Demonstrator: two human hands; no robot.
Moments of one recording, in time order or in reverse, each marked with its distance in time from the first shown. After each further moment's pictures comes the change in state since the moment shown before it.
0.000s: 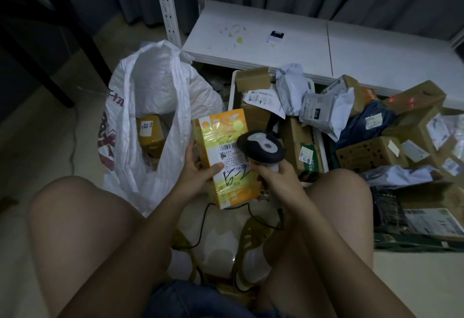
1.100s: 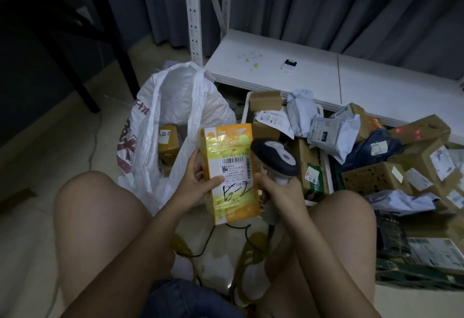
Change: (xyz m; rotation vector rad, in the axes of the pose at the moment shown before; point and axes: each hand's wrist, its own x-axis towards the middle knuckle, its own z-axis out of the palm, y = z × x) left_hand -0.037 0.013 -0.022 0.051 -0.020 0.078; right_hand -0.034 -0.021 0.018 0.065 0.125 -0.067
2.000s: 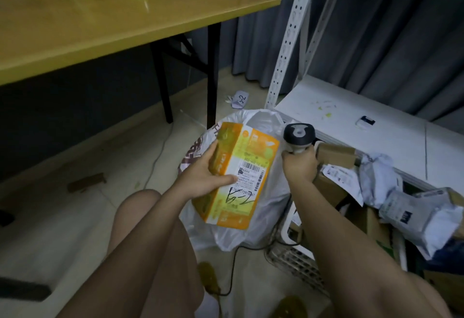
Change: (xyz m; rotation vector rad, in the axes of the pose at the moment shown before) left_hand -0.005 0.088 -0.143 0.386 0.224 0.008; right_hand 0.144 -0.068 0.165 -0.445 0.151 -0.167
